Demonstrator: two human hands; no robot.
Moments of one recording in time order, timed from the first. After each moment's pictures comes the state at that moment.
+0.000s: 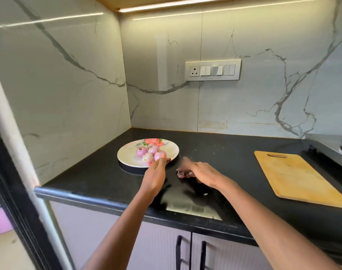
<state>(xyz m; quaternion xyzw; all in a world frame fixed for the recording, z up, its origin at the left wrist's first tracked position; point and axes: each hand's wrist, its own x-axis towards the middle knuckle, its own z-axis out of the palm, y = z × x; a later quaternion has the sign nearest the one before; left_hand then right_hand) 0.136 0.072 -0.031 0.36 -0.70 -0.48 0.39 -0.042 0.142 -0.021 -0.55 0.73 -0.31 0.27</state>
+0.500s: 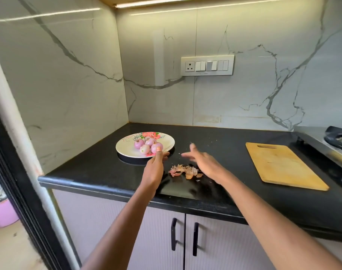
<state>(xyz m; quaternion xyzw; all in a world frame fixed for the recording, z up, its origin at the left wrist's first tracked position) 0.139 0.103 -0.034 0.36 -0.64 -0.55 0.40 -0.038 0.179 -0.022 -0.53 0.72 -0.38 0.23</state>
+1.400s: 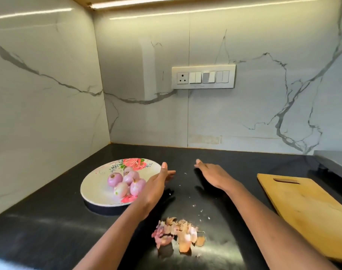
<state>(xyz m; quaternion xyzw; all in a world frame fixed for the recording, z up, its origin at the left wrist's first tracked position) 0.038 -0.011 -0.036 0.30 -0.72 -0.56 0.29 -0.176 0.066 -0.016 -0.47 0.81 -0.30 0.18</state>
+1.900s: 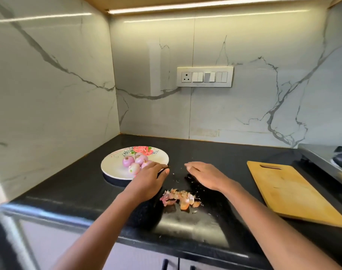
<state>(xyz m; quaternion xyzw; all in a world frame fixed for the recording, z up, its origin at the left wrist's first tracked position) 0.114 0.041 -0.014 0.34 -0.89 -0.18 0.23 -0.092 0.141 -0.006 -0.58 0.76 -0.25 0.17</state>
